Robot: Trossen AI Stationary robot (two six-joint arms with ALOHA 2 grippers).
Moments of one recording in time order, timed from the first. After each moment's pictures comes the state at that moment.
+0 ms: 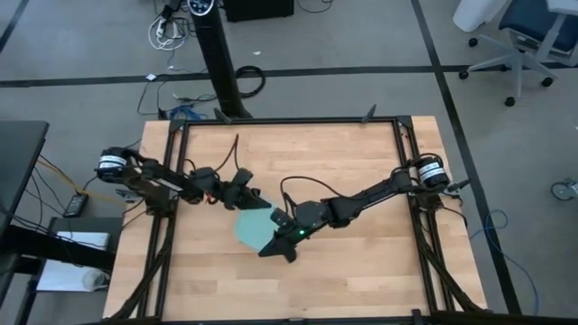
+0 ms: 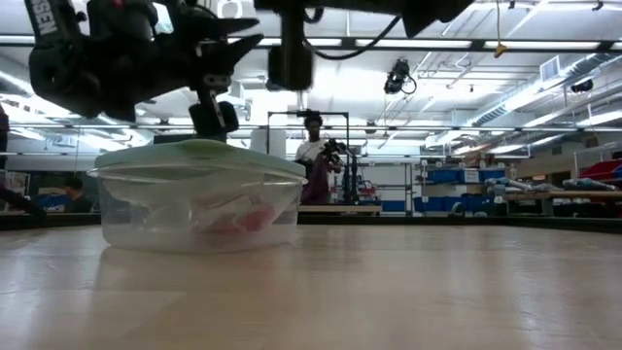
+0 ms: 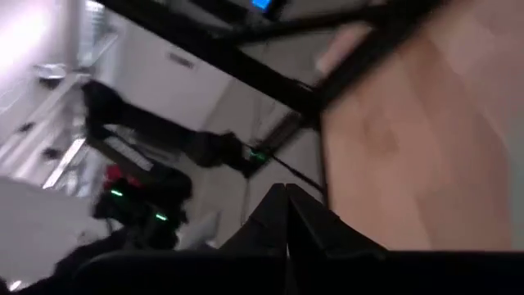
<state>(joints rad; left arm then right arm) 0.04 1.51 0.33 1.41 0.39 -1.24 0.26 1.94 1.26 0.52 -0.24 1.01</state>
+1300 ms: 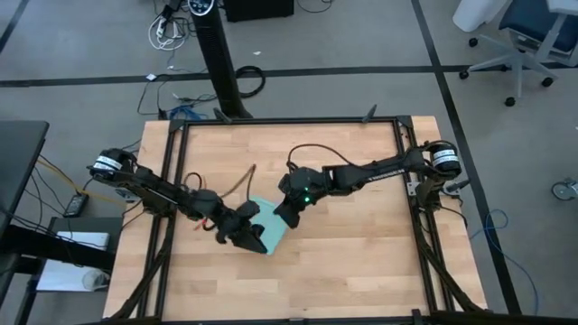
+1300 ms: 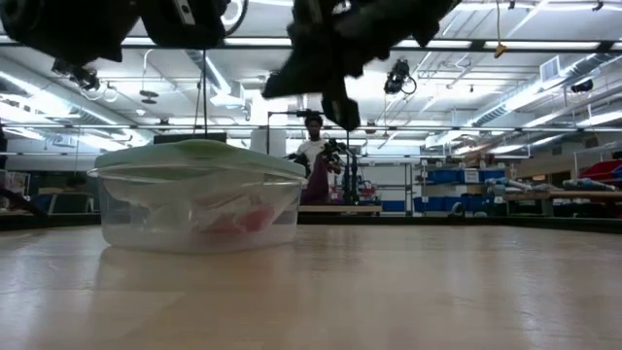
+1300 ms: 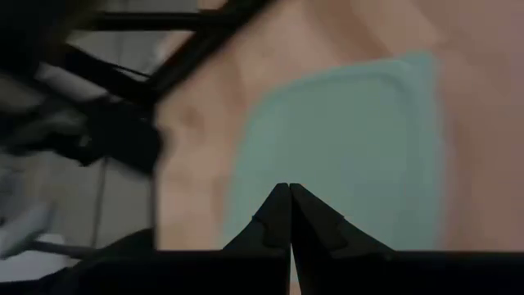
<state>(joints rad) -0.29 1.47 0.51 1.25 0.39 -1.31 0.06 1.79 1.26 -0.06 -0.19 0.67</state>
